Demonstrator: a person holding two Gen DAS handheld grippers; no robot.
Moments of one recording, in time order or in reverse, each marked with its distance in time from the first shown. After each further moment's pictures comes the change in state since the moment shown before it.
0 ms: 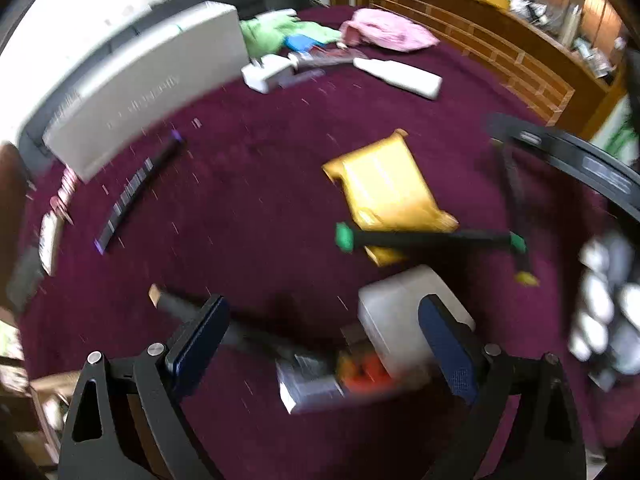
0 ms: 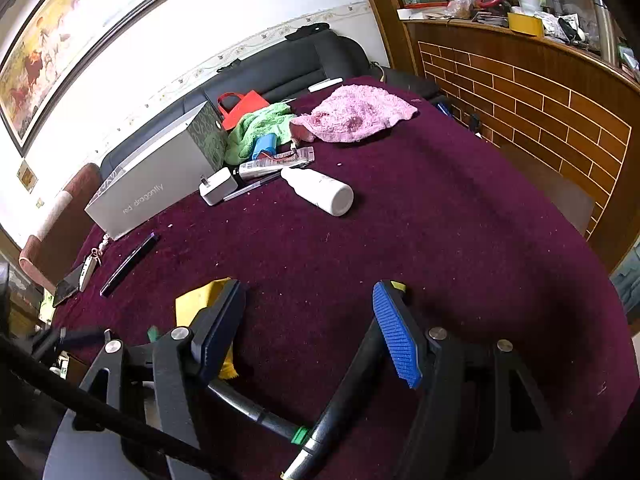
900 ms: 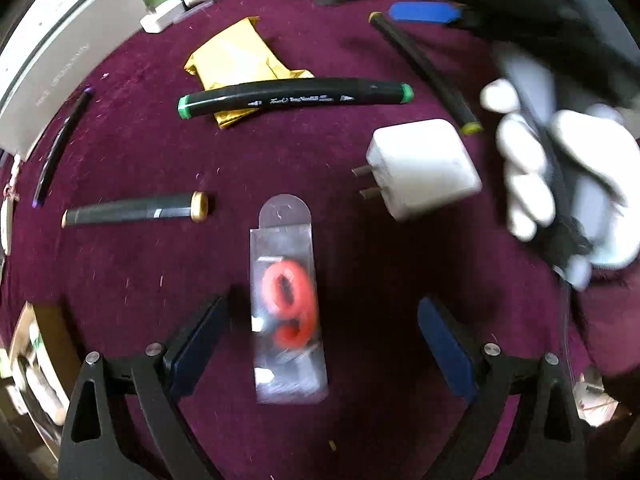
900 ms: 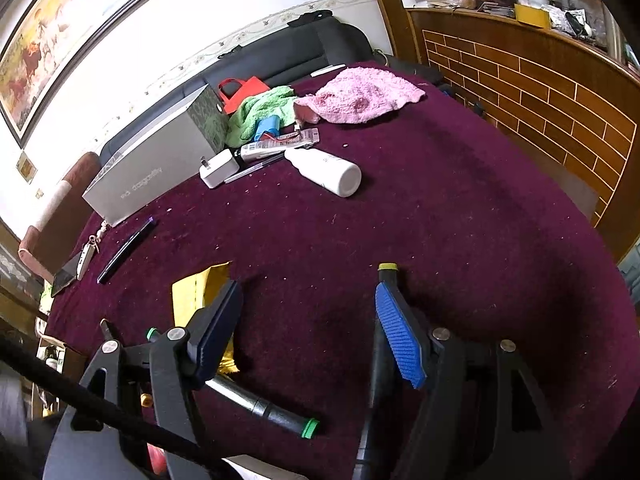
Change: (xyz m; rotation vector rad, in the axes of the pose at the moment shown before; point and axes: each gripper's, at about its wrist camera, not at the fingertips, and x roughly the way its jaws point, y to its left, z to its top) left arm -0.002 -0.080 -0.056 0.116 0.201 -0.064; right arm 0.010 0.004 -0.007 -0.003 0.045 -0.004
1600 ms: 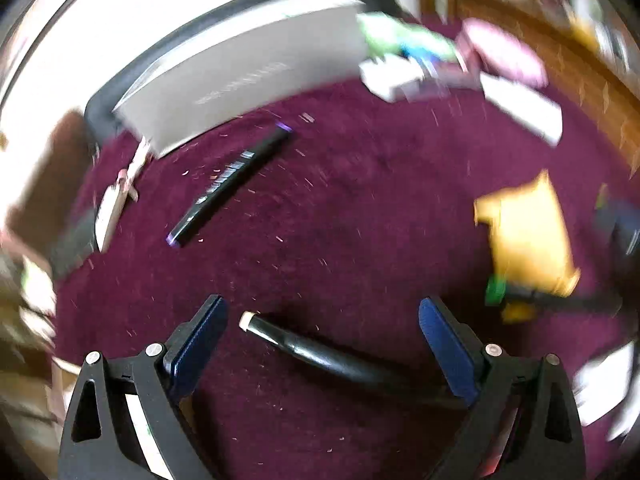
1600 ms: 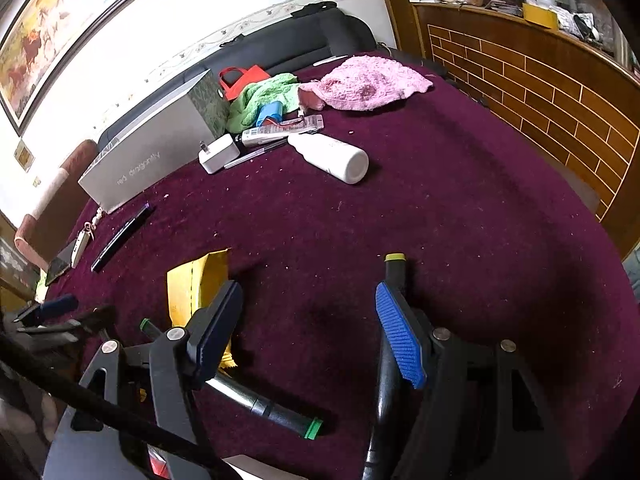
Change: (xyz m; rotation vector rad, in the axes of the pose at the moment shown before) left arm 0.005 0.115 0.057 -0.257 -0.166 0.391; right arm 0.009 0.007 -0.005 -0.025 0.032 -0.018
